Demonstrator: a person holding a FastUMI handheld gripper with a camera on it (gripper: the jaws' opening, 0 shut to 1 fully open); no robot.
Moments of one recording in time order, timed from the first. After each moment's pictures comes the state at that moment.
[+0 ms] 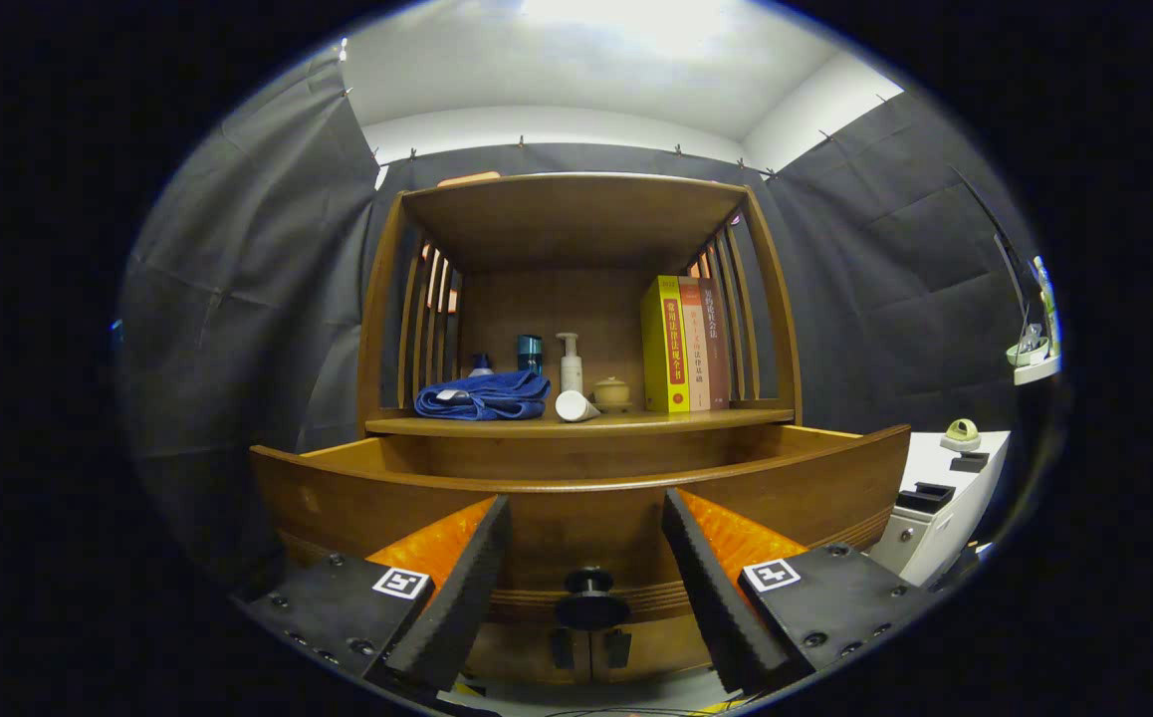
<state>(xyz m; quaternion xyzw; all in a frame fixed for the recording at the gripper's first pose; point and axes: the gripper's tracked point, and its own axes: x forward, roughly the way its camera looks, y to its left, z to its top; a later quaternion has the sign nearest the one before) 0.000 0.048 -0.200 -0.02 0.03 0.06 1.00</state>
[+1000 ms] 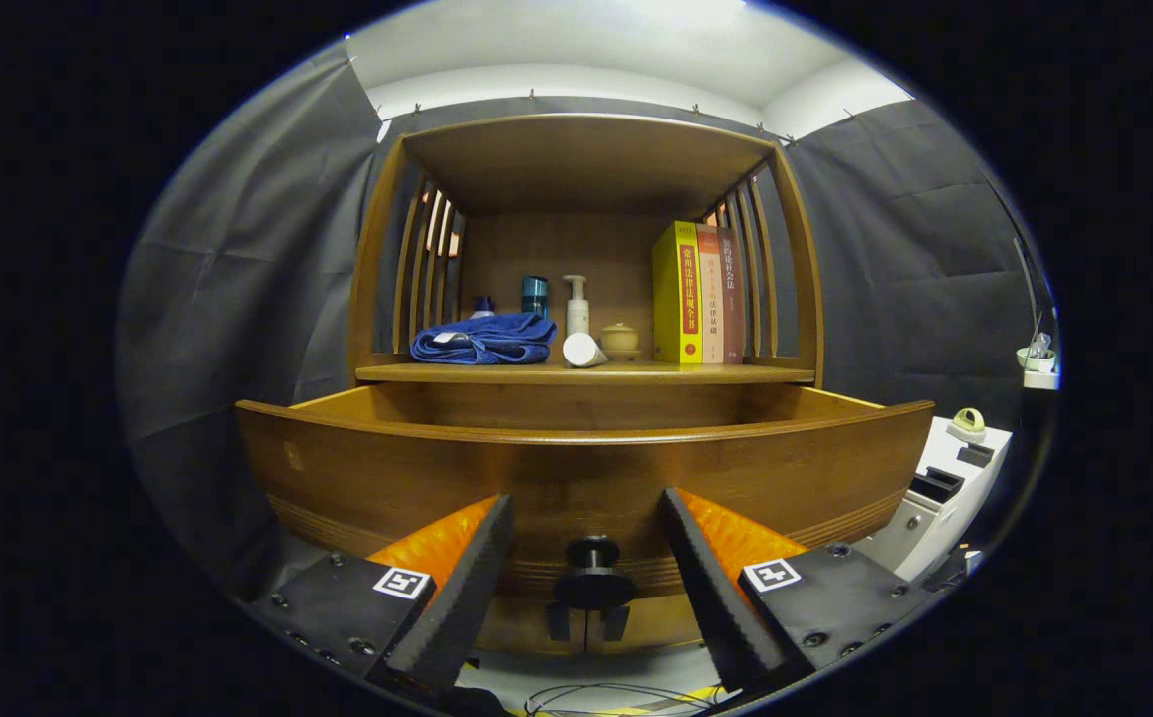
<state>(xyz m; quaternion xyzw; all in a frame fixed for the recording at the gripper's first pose) 0.018 0.060 -0.223 -0.04 0.09 0.05 0.99</state>
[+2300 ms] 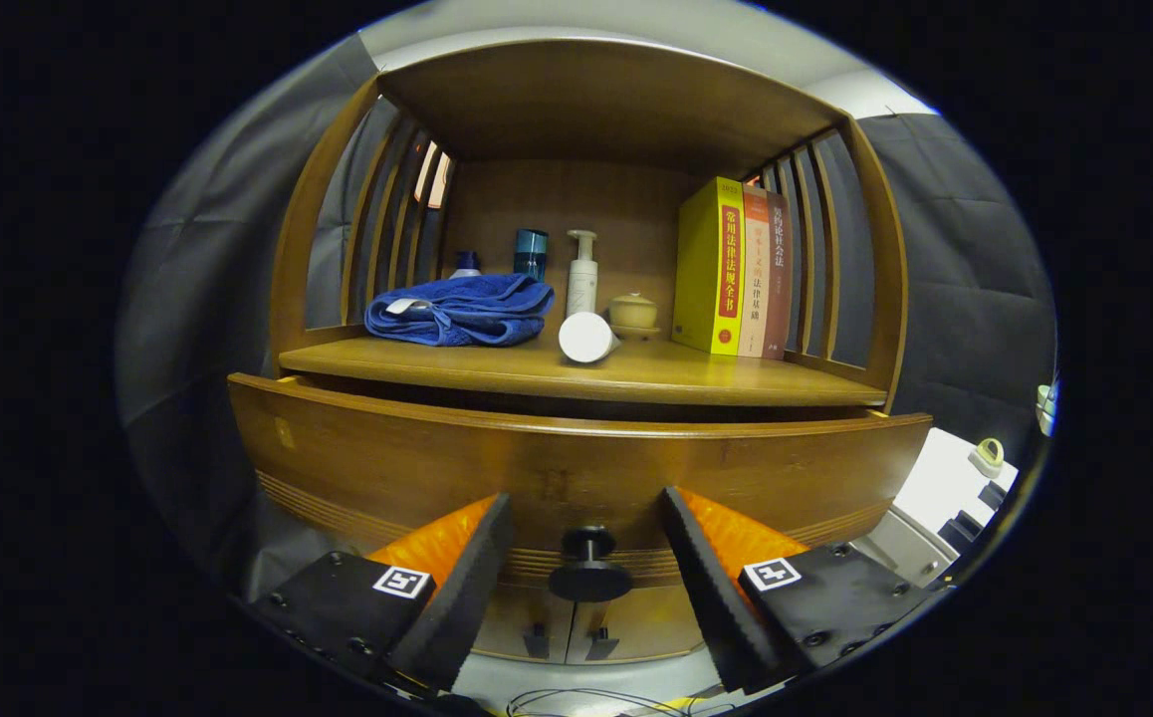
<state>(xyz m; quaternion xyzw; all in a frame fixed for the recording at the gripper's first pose) 0.130 0.074 -0.247 -0.07 0.14 0.05 0.99</state>
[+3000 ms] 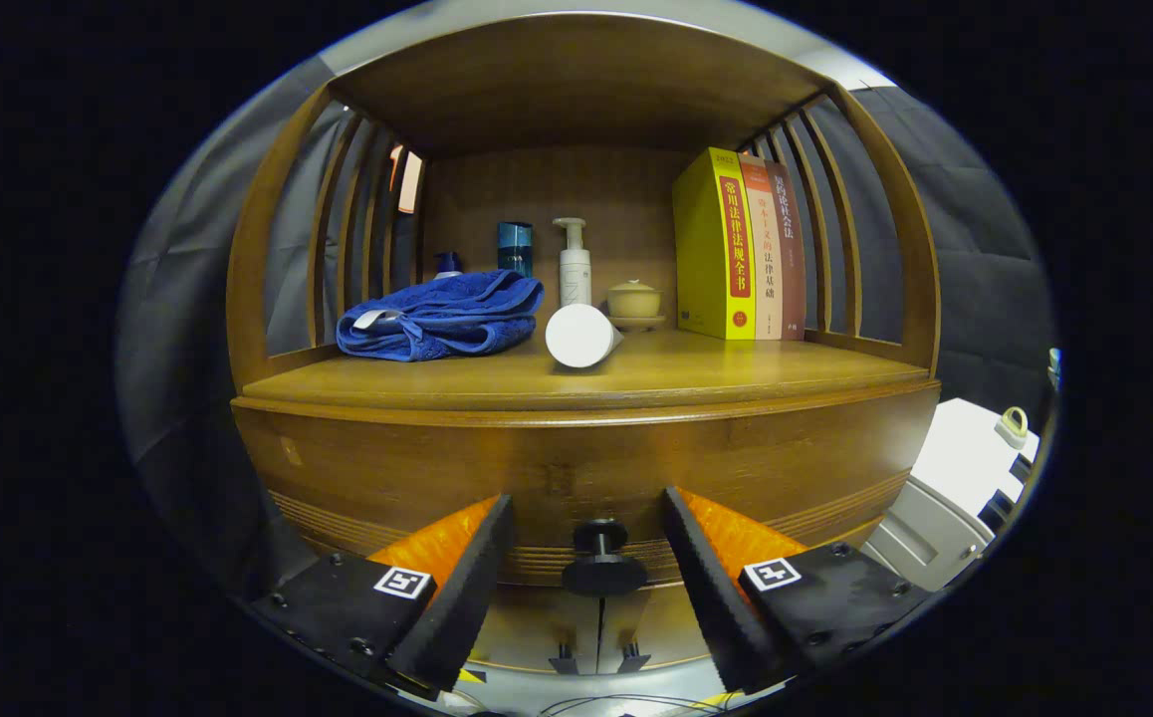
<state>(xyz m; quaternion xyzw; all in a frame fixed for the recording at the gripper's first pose) 0.165 0.082 -0.261 -0.03 0.15 0.05 0.99</state>
